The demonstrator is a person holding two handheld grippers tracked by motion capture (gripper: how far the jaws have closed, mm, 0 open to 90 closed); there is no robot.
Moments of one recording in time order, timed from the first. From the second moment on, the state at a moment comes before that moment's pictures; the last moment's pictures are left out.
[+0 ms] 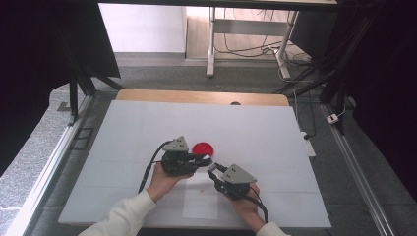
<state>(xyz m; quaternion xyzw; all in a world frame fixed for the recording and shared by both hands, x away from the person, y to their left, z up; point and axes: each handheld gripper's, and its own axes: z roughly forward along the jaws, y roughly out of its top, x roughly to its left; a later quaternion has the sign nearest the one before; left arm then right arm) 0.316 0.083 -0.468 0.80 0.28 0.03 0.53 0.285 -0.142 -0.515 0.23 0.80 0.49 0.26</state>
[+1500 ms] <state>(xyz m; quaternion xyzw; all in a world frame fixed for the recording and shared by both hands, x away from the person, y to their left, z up) 0.315 0.079 -0.475 0.78 0.30 0.02 0.54 0.283 -0.144 -0.515 0.24 0.79 0.48 0.30</state>
